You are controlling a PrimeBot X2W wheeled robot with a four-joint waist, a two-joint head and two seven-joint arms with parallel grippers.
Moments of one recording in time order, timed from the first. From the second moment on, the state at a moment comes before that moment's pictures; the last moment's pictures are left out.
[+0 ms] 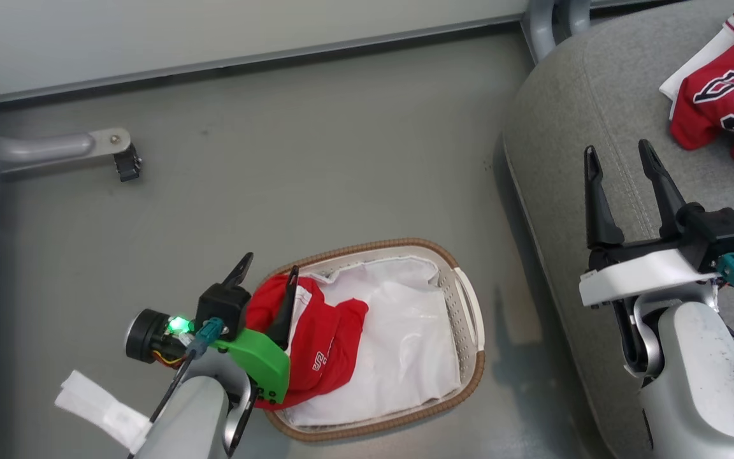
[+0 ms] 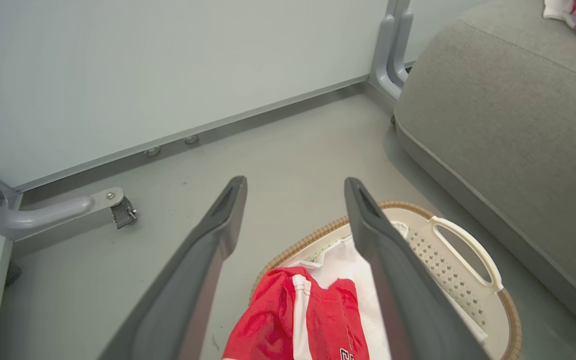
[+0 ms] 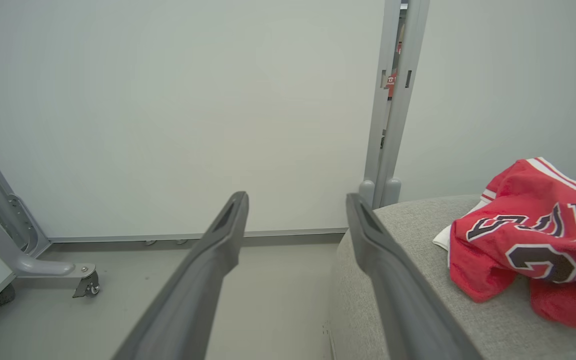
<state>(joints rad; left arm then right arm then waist) -0.35 0.09 -0.33 0.56 -0.12 -0.13 -0.22 -0.35 -0.05 -0.02 0.18 0.12 0.13 -0.26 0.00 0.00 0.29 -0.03</state>
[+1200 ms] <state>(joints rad) -0.69 0.12 -0.46 1.20 -0.07 -0.01 0.01 -0.50 -0.05 0.09 0.11 0.22 0.13 -0.26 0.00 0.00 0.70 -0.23</state>
